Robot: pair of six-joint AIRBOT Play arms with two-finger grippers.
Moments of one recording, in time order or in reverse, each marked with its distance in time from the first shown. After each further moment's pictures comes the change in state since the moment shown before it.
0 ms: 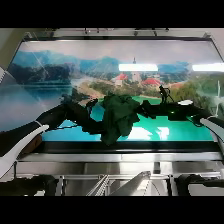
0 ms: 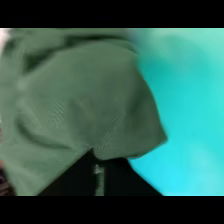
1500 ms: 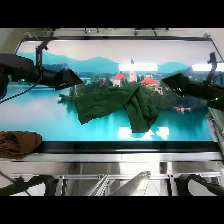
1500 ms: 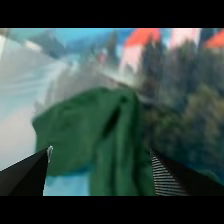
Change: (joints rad) left arm 0.489 0.098 0.423 -0.063 0.284 0.225; right arm -0.354 0.325 0.091 -0.190 0.113 -0.028
